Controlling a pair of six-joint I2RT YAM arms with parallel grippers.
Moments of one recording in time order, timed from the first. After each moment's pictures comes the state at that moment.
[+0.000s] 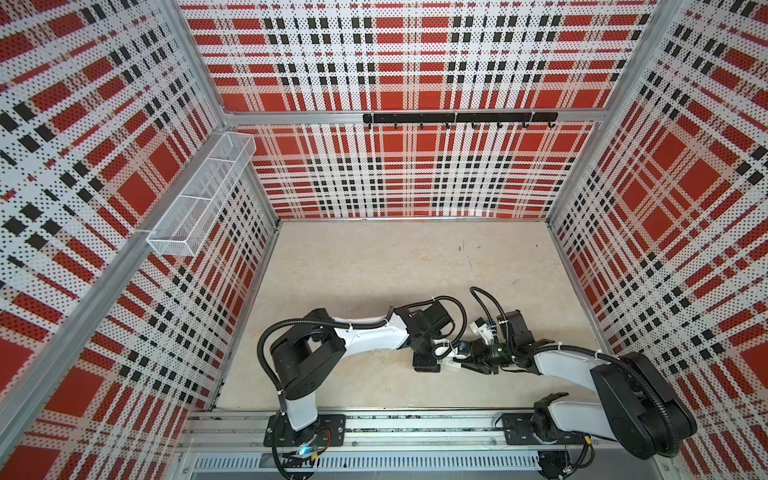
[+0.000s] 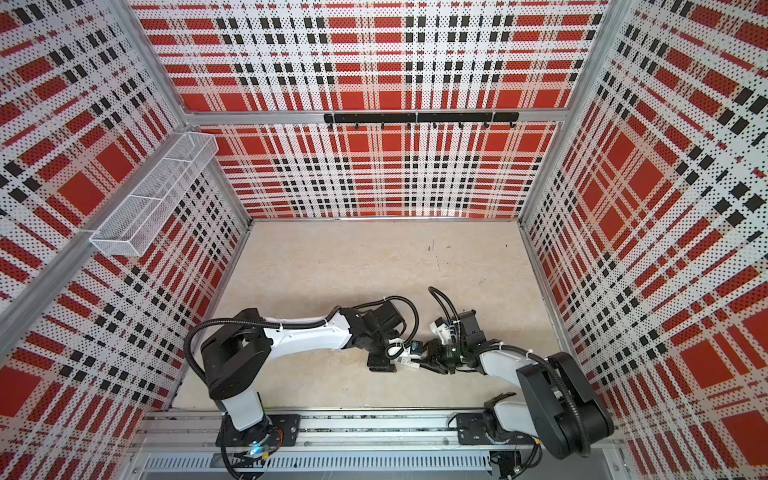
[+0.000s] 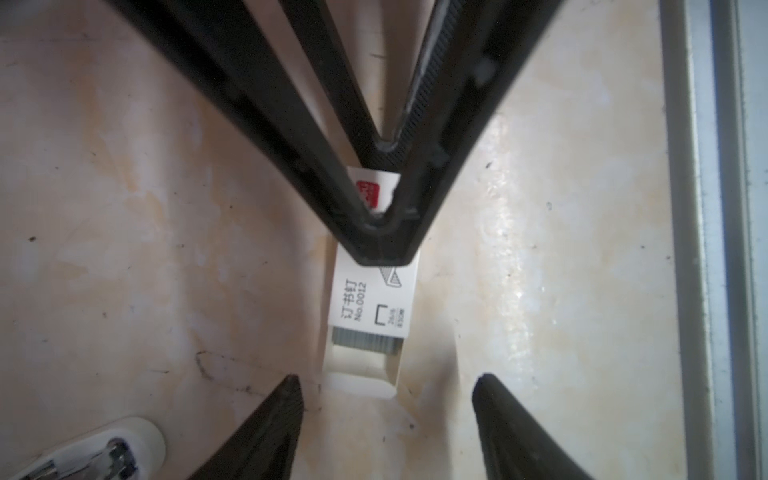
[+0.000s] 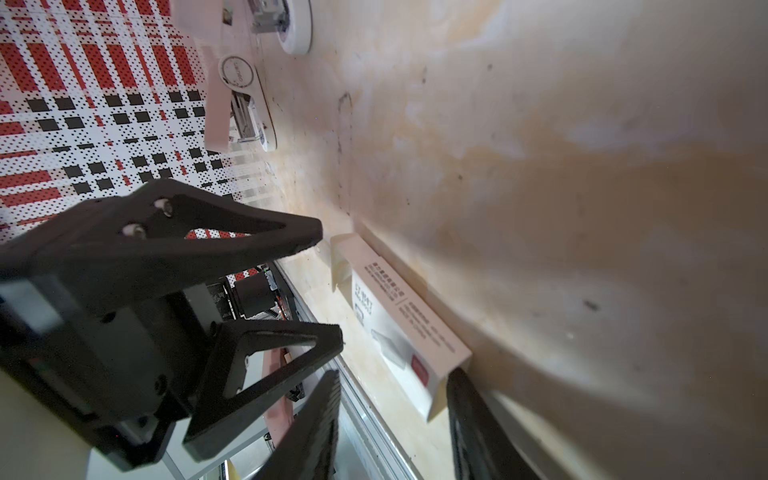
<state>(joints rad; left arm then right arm) -1.01 1.80 1.10 -0.51 0.23 0.68 0.34 1.31 0.30 -0.03 -0.85 0.68</state>
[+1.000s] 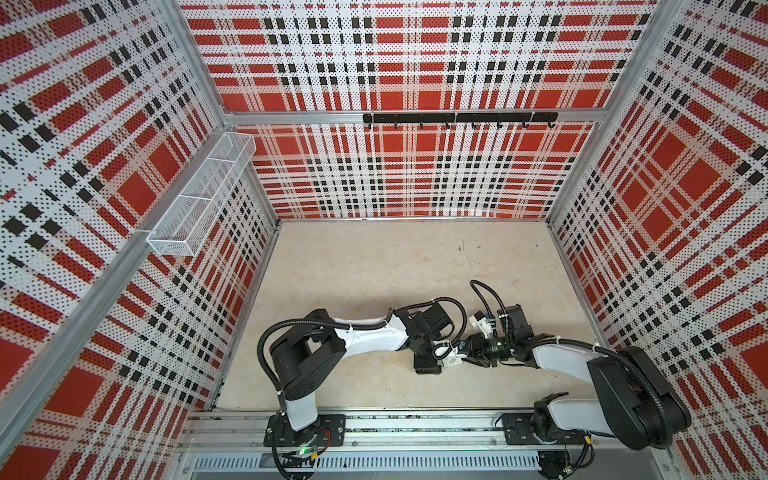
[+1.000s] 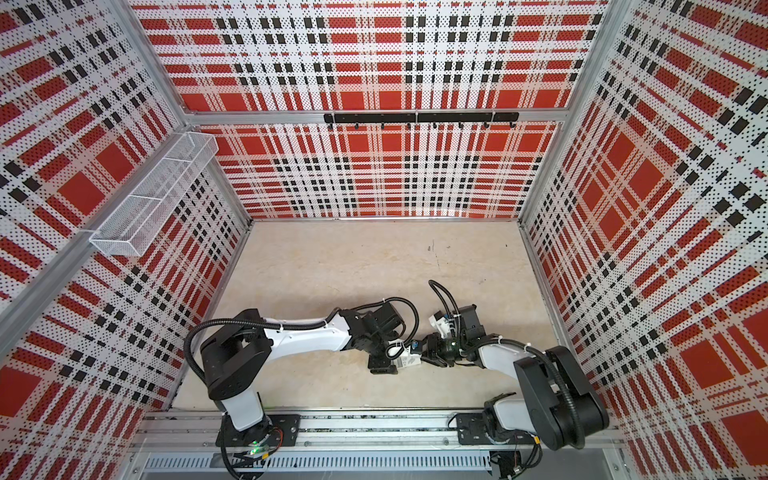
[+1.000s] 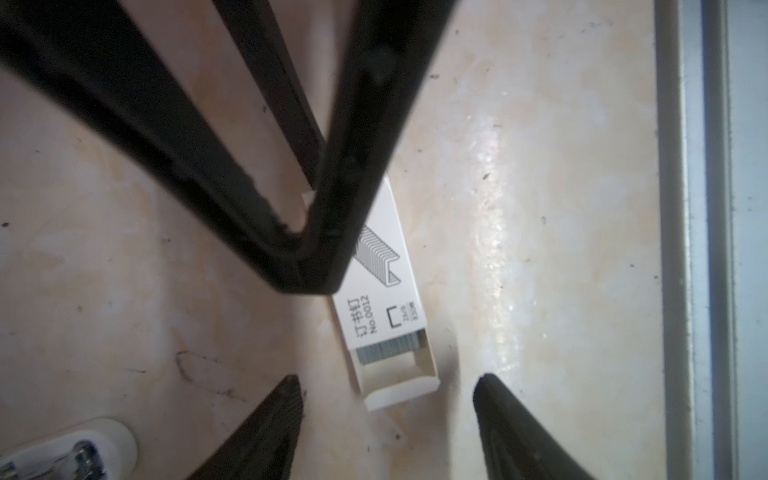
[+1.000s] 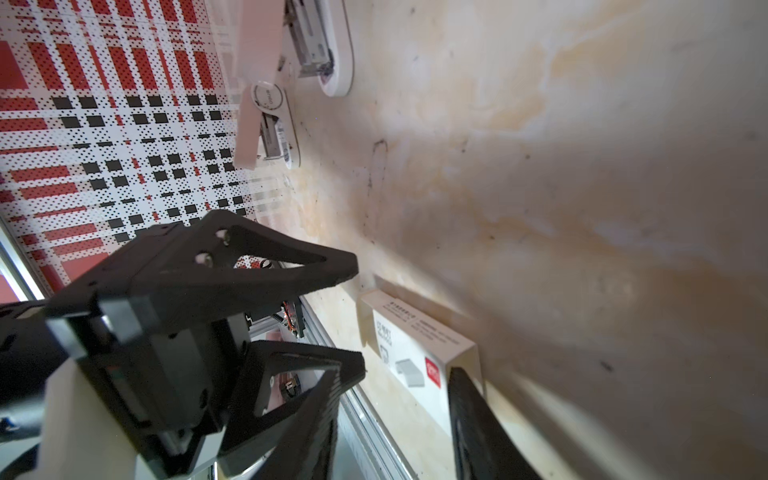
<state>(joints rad) -1.03 1.80 1.08 -0.47 0.24 0.61 0.31 1.32 0.34 -0.03 -0.86 0.64</state>
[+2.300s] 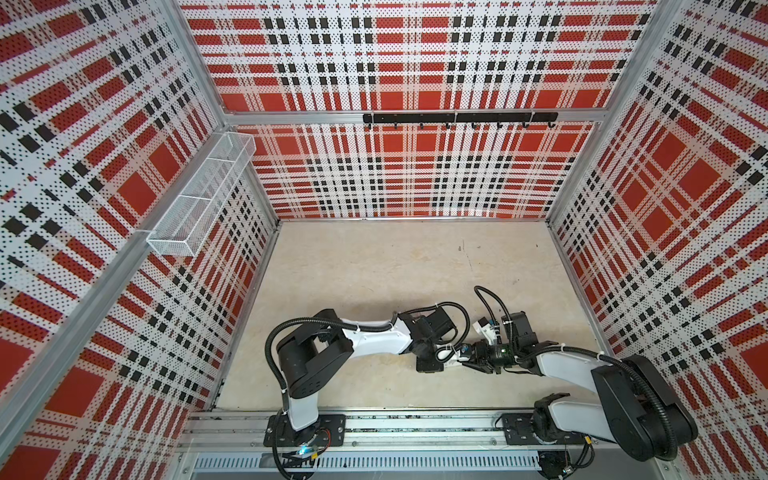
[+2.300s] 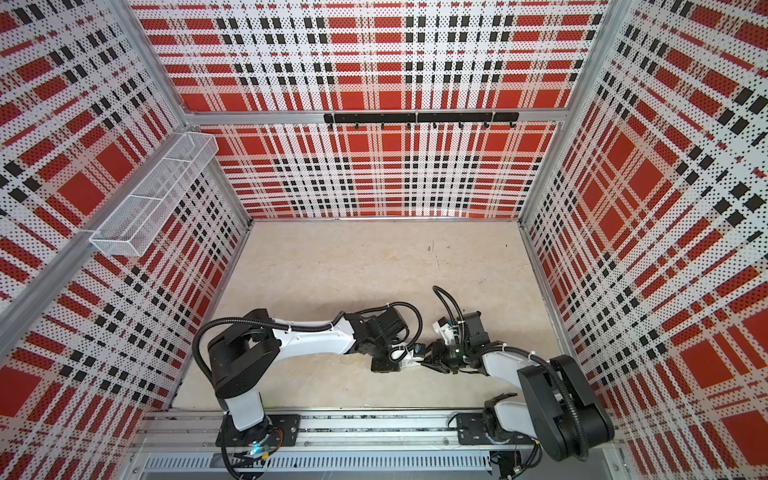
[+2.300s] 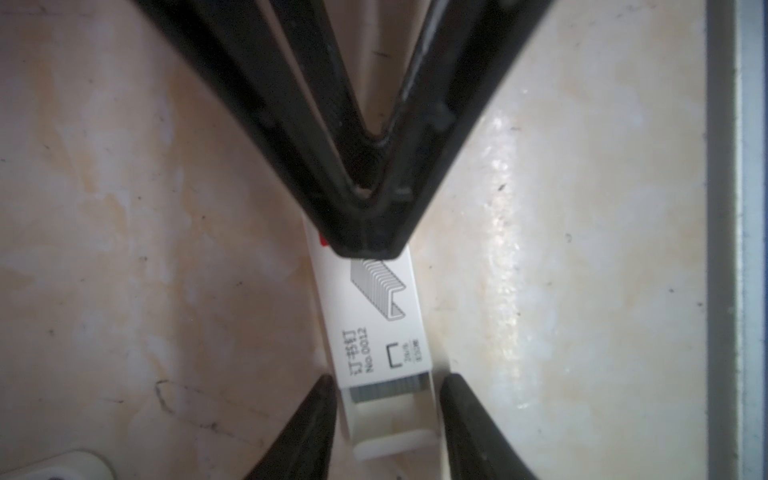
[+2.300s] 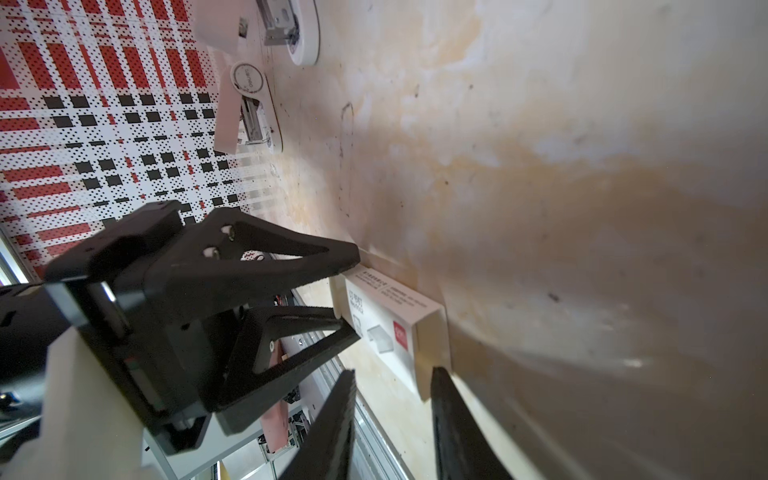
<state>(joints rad) -1.05 1.83 1.08 -0.44 0.21 0.58 0.29 1.29 0.27 -0.03 -0.87 0.62</state>
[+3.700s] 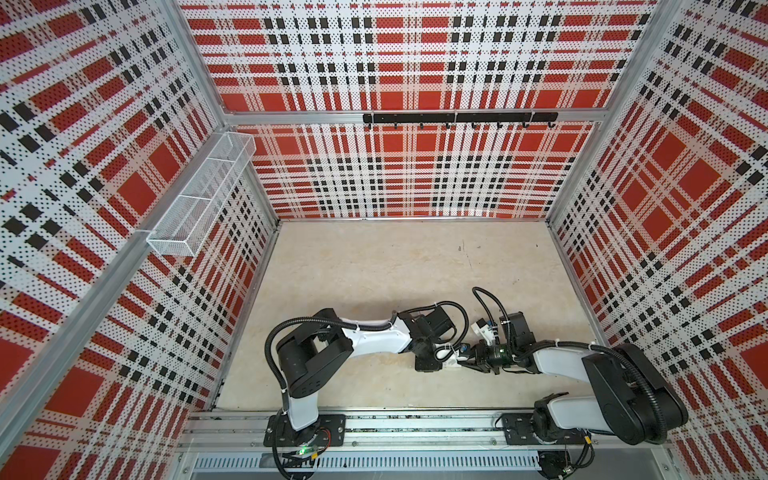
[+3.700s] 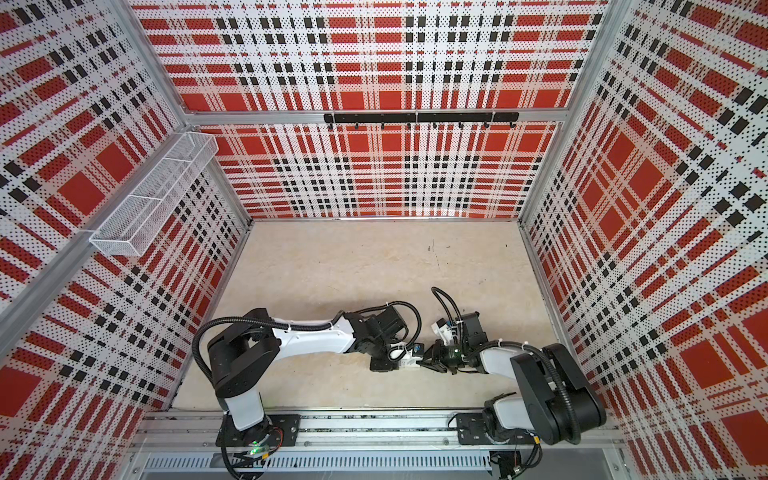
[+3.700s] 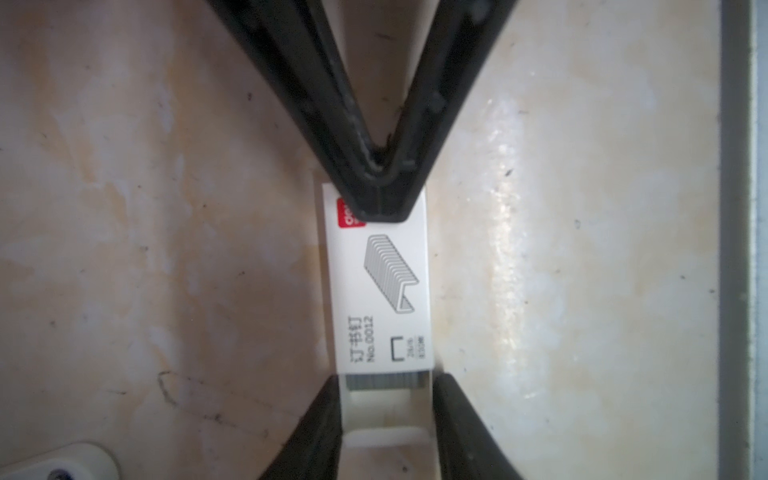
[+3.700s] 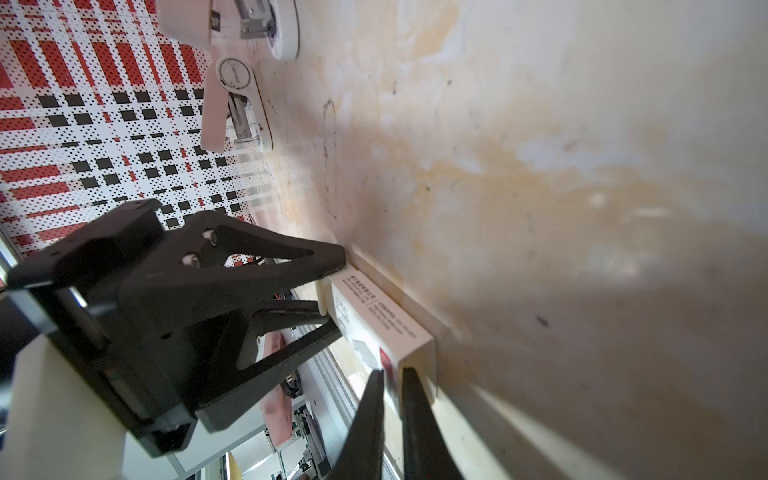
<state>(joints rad) -1.04 1.83 1.08 -0.45 0.21 0.61 0.29 1.36 0.27 0.02 -0.89 0.62</state>
